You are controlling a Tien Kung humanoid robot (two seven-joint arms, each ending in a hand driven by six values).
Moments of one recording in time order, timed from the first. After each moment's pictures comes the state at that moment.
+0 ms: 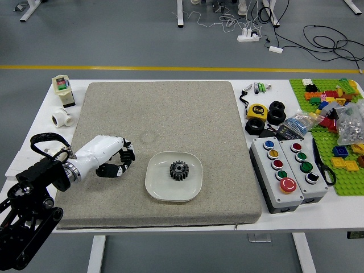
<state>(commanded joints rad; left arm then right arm) -0.32 0.26 -1.17 -1.33 2.27 -0.15 -0.10 0.14 -0.20 1.25 0.18 -1.09 -0.31 -0.26</state>
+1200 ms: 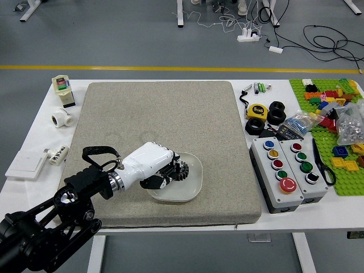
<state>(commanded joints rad) -0.45 0.21 -0.85 -1.28 2.27 0.01 -0.12 0.16 -0.21 1.25 0.18 -1.08 -0.31 -0.25</state>
